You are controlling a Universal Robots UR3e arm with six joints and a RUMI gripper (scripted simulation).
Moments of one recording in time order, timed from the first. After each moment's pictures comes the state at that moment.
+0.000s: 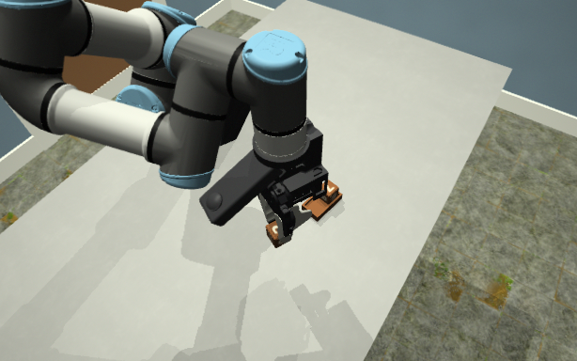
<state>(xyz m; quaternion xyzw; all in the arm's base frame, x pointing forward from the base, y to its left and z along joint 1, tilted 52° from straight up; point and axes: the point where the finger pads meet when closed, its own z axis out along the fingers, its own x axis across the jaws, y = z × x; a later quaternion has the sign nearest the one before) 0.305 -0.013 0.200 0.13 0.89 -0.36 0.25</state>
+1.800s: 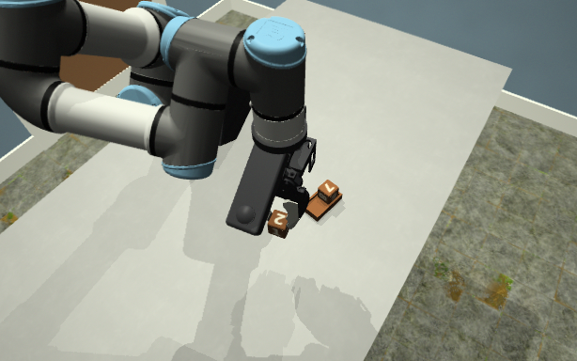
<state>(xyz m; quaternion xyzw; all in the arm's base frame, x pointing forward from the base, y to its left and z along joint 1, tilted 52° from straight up) 0.298 -0.005 0.188 -0.15 0.89 -0.42 0.12</state>
